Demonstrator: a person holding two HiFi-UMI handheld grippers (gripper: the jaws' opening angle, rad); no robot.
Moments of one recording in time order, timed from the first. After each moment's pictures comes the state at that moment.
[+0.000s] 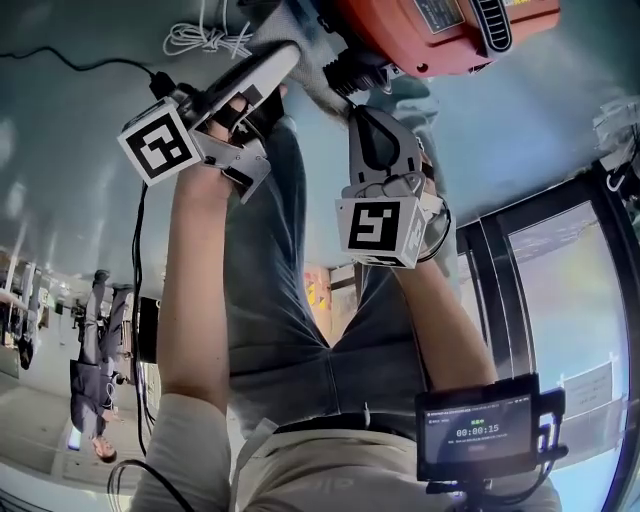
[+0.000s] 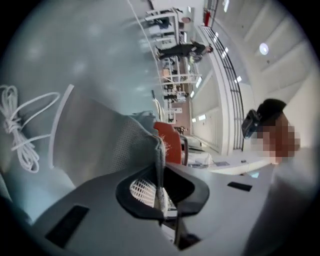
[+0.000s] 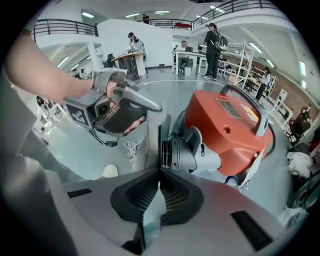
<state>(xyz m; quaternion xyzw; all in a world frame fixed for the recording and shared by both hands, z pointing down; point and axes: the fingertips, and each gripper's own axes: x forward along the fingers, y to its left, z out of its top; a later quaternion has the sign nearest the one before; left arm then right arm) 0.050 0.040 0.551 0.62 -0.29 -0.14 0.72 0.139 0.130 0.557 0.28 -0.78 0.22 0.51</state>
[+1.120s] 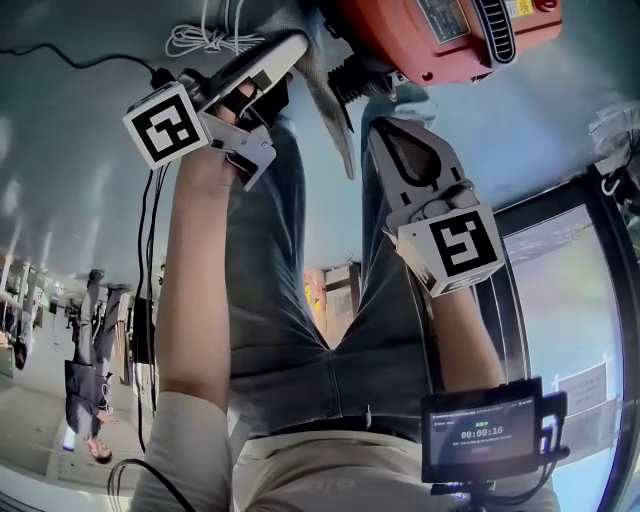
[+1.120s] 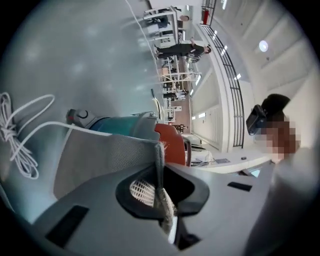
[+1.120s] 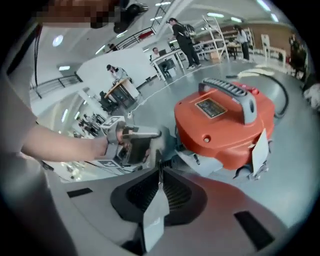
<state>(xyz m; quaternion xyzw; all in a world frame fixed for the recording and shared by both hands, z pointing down) 0.051 0.024 0.562 0.63 -0.29 -0.14 0.71 0.137 0.108 0.511 0.26 -0.78 0.43 0.36</state>
